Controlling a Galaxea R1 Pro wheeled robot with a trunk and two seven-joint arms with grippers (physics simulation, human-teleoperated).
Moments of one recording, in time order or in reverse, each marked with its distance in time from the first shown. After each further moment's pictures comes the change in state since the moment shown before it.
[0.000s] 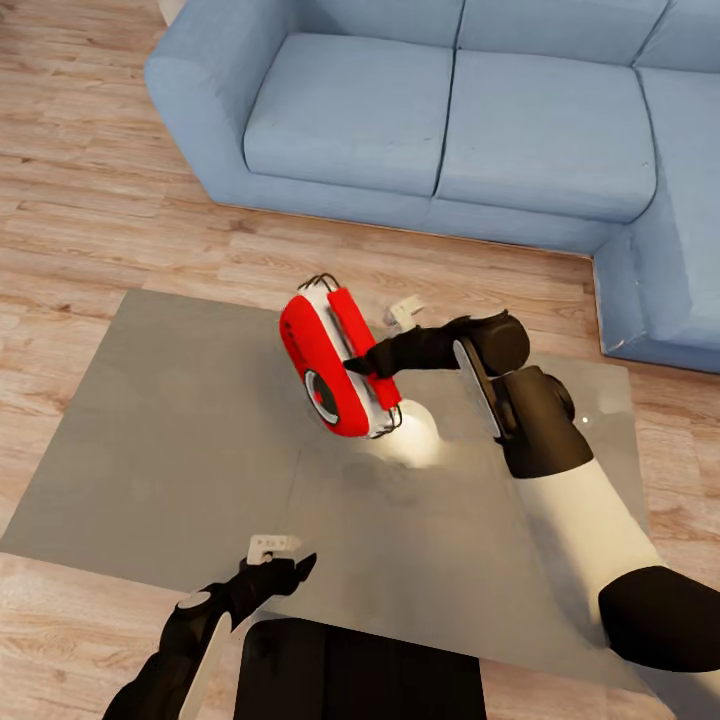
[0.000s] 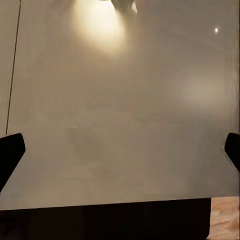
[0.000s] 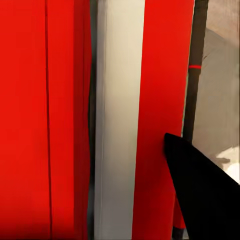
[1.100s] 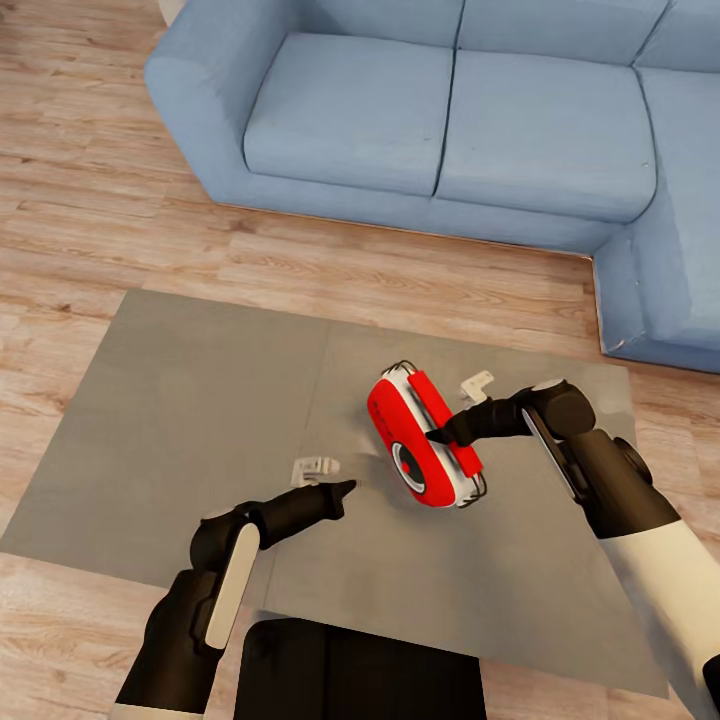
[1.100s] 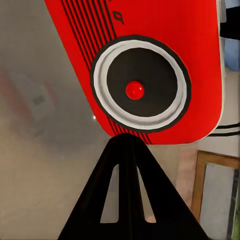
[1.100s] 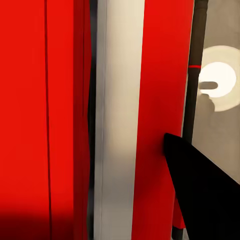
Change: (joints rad) left arm -0.184 -0.116 -0.015 -0.170 0.122 0.270 -0.249; right arm 0.208 -0.295 -0.009 0.016 0.023 0.001 0.075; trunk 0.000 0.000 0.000
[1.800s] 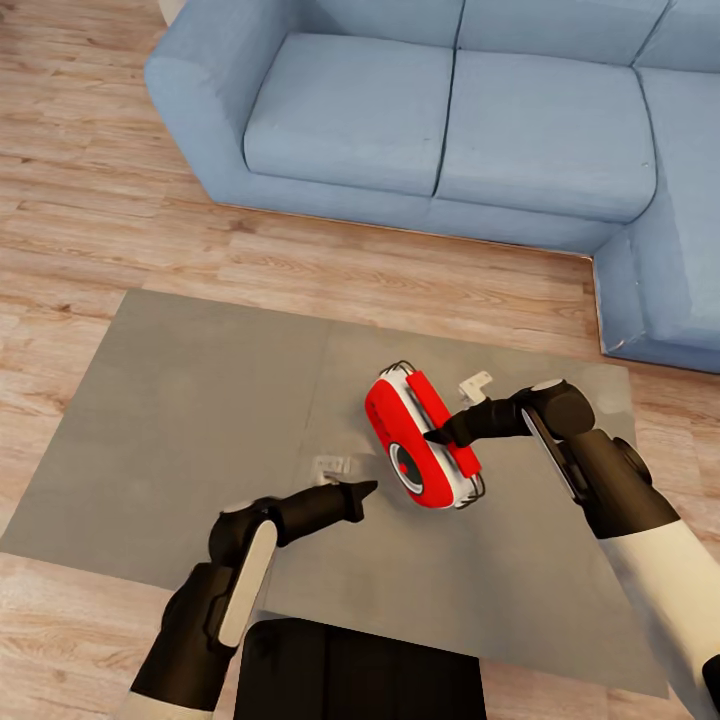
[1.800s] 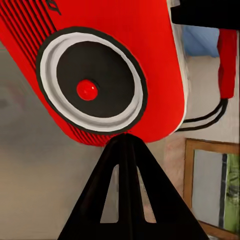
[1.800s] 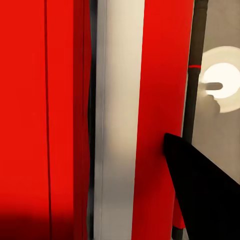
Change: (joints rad) left arm -0.022 -0.001 -0.097 0.003 0.028 0.000 0.004; right arm 0.000 0.002 0.001 0.000 -0.009 0.000 0.009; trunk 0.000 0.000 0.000
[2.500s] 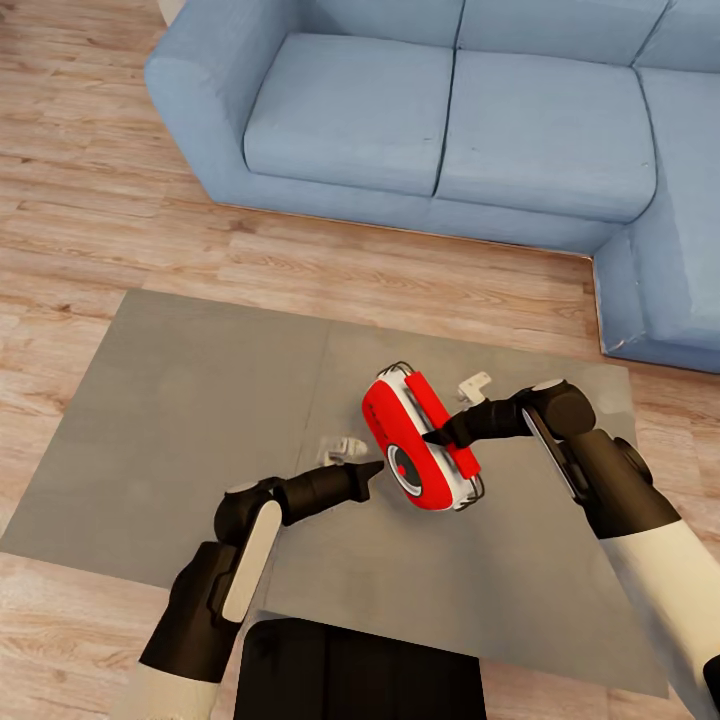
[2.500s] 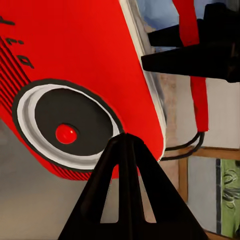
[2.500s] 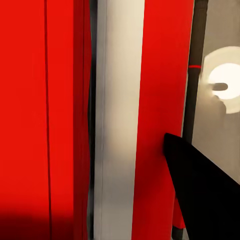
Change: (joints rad) left arm -0.065 0.000 -0.024 0.005 0.054 0.000 0.013; right arm 0.000 -0.003 0.000 -0.001 0.002 -0.001 0.028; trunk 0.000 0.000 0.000
